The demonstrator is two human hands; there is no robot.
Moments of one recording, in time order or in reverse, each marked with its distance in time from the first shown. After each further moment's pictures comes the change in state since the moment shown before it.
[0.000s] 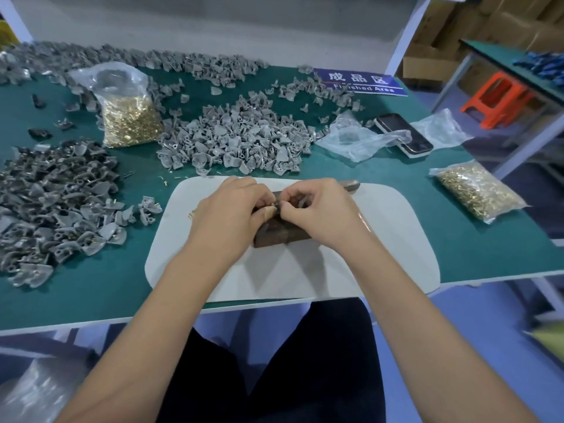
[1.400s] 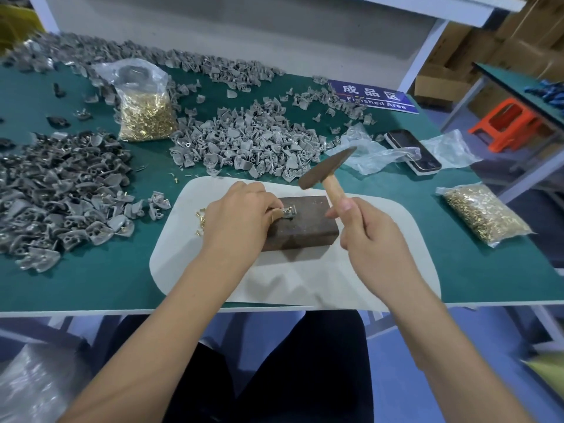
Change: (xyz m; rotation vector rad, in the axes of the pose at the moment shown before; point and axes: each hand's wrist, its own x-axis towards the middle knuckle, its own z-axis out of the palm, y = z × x) left_hand -0.004 0.016 0.003 0.066 0.089 -0.135; right_hand -0.053 0.014 -0.034 0.076 0.137 0.024
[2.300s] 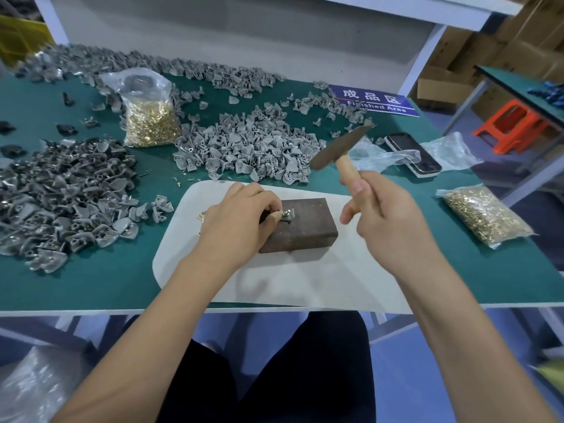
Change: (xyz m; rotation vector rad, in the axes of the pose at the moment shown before) left_hand 0.001 -0.014 0.004 -0.077 -0.084 0.082; right_hand 0.019 -0.014 -0.028 -0.007 -0.005 -0.070
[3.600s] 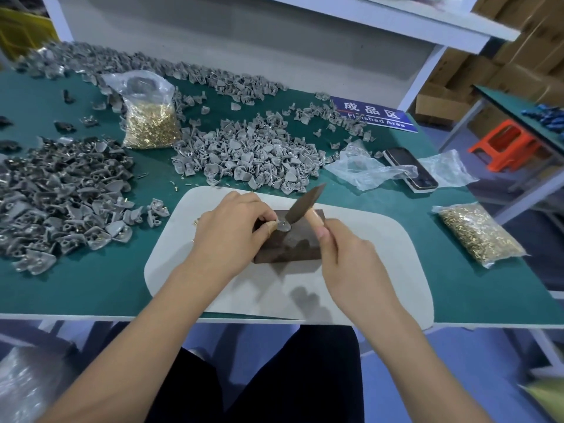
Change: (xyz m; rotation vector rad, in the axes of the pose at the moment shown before) left_hand 0.001 0.002 -0.002 -0.003 0.027 -0.064; right_hand -0.027 -0.006 0.034 -0.288 -0.103 0.022
